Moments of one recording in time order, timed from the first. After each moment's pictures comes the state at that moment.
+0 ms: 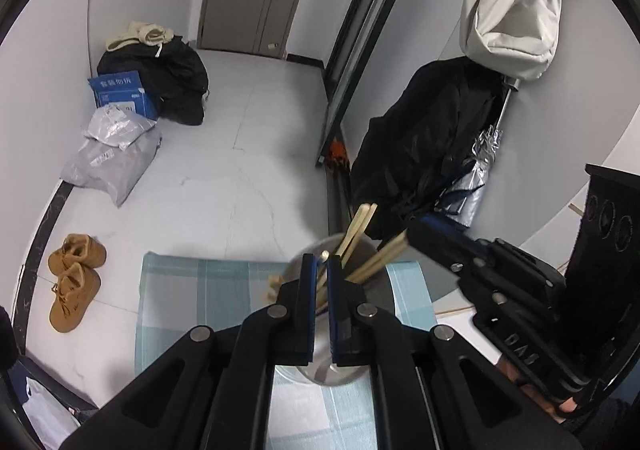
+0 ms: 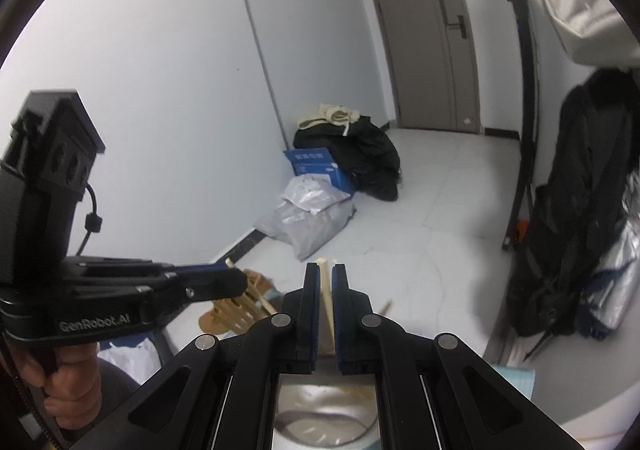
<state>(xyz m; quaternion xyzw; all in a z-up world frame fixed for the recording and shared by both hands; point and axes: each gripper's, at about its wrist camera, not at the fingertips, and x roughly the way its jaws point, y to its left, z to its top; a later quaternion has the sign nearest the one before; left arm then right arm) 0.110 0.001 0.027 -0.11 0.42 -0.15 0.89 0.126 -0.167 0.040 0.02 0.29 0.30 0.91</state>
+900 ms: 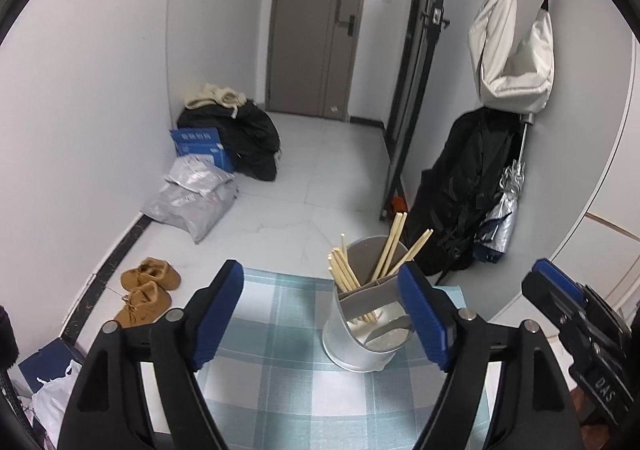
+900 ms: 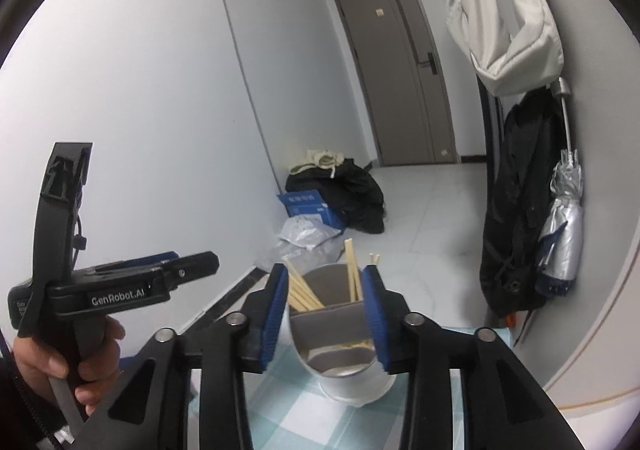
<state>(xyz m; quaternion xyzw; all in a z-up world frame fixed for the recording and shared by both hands) 0.011 0.006 0.065 -0.07 0.31 -0.01 0.95 0.008 -0.208 0.073 0.06 0.21 0.26 0.94</state>
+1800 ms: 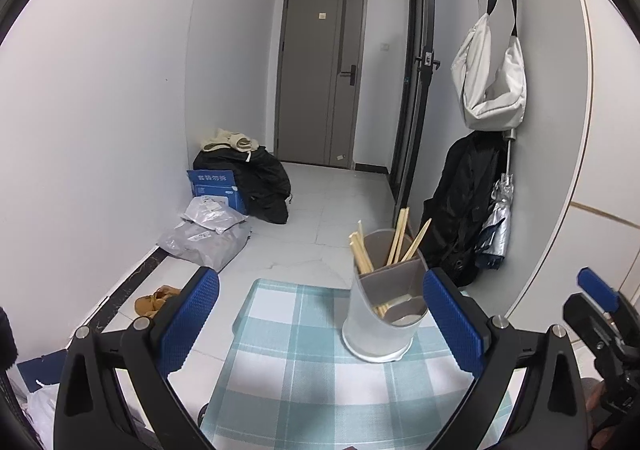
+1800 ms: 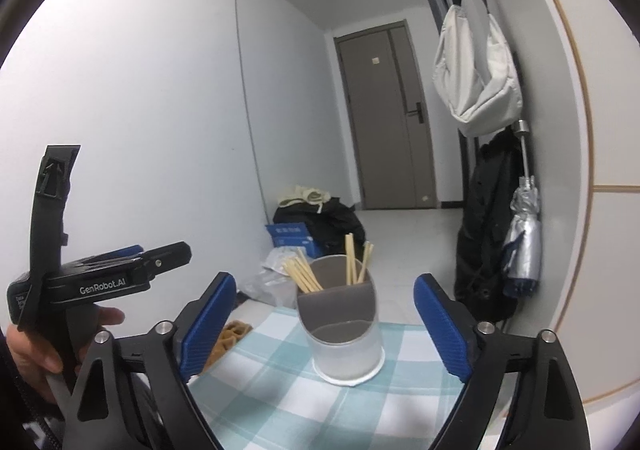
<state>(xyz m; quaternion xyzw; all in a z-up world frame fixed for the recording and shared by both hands) -0.060 0.018 0.036 -0.05 0.21 0.00 0.98 -0.085 -0.218 0.048 0.04 0.12 0.22 0.97</state>
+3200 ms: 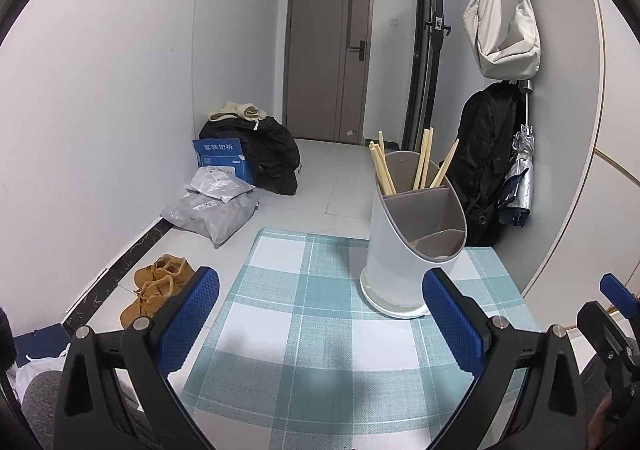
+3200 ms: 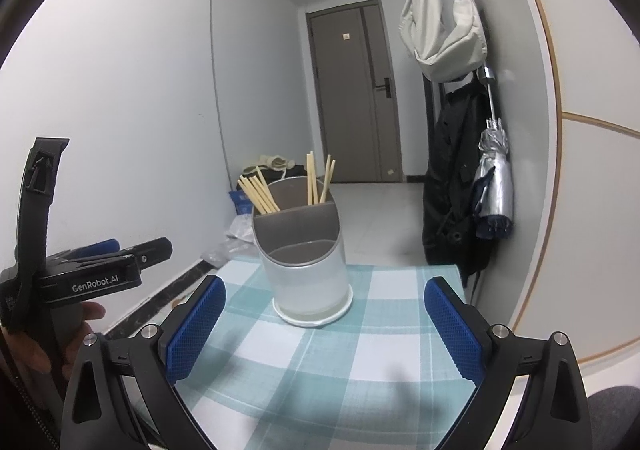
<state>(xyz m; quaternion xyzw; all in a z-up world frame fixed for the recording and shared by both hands) -0.057 0.020 -0.038 -0.05 0.24 0.01 0.97 -0.091 -0.214 -0.031 0.03 0.17 0.16 0.97</state>
